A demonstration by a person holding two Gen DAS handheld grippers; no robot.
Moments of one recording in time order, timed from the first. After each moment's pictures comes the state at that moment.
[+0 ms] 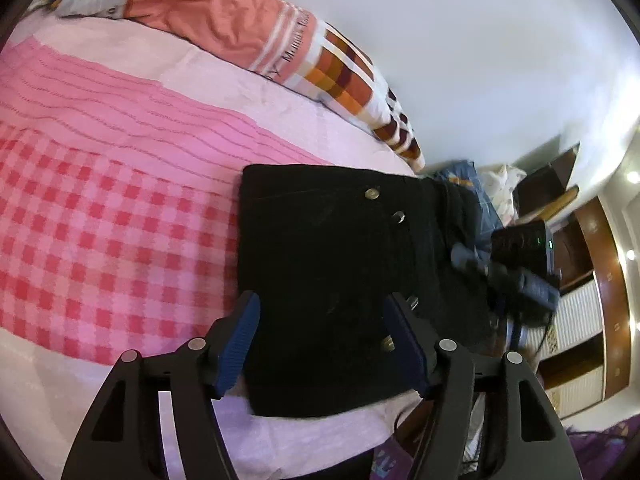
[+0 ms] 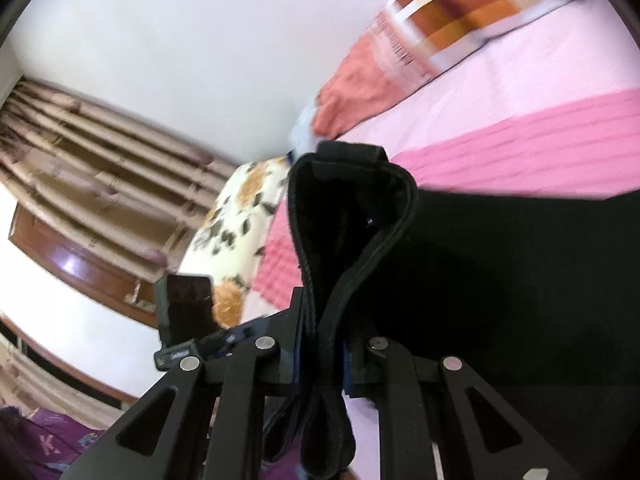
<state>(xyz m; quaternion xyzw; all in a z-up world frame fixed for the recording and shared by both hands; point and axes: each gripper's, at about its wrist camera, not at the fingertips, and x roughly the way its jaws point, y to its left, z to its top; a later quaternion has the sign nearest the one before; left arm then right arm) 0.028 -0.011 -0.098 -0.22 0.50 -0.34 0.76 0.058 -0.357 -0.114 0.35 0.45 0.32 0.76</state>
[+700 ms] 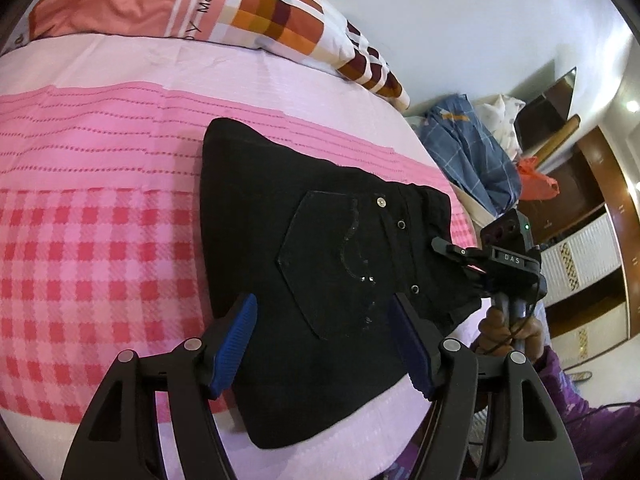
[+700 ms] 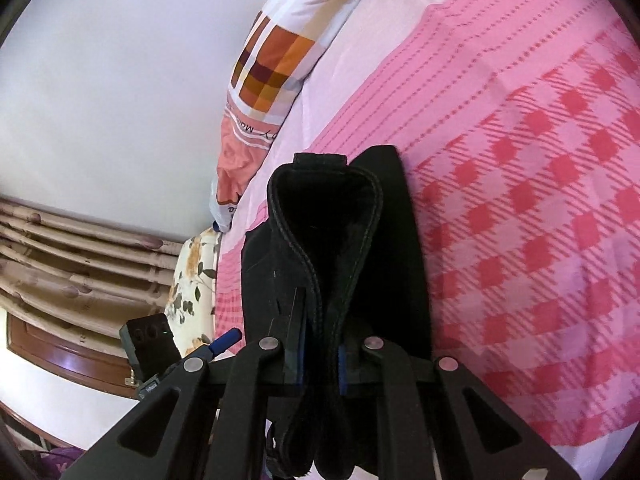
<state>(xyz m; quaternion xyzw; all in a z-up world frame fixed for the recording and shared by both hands) 0.036 -0.124 -0.124 -0.12 0.53 -0.38 0.75 0.013 -0.506 -0.212 0.48 0.45 0.19 0.73</state>
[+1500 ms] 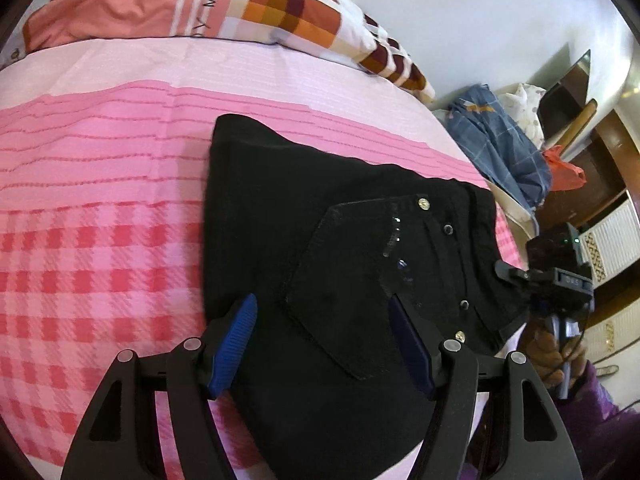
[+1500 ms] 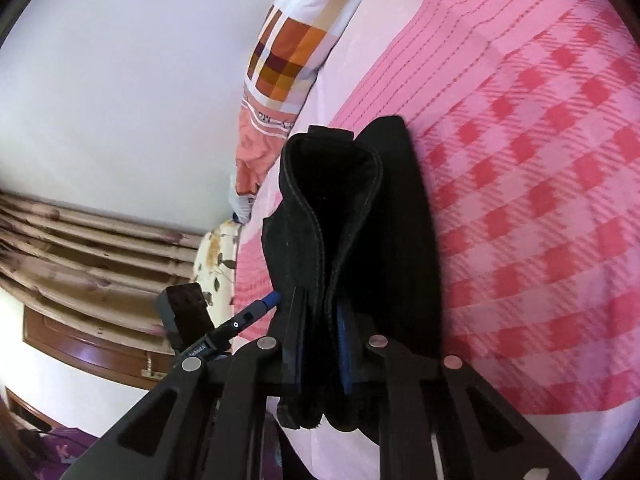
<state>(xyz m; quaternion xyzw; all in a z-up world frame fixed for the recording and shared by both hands) 0.054 -0.129 -0.155 -0.08 0.52 -0.35 0.77 -0.002 -0.488 -0.214 0.48 0.44 0.22 0.73</state>
